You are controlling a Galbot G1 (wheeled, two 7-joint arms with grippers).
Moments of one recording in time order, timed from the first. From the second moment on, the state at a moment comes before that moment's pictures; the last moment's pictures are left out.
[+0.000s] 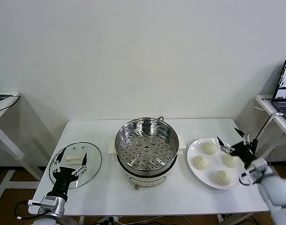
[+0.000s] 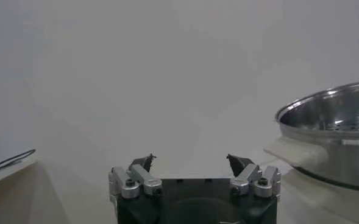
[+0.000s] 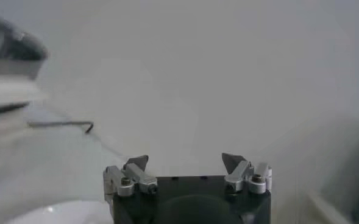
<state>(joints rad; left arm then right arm) 1.57 -1.44 -0.73 -2.08 0.09 -0.02 0.15 -1.03 0.71 0.46 1.58 0.02 0.01 -0.40</state>
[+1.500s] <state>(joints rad) 1.56 -1.44 -0.73 -2.10 0.08 -0.01 0.14 -0.11 0.81 -0.49 0.89 -0.33 0.00 -1.10</state>
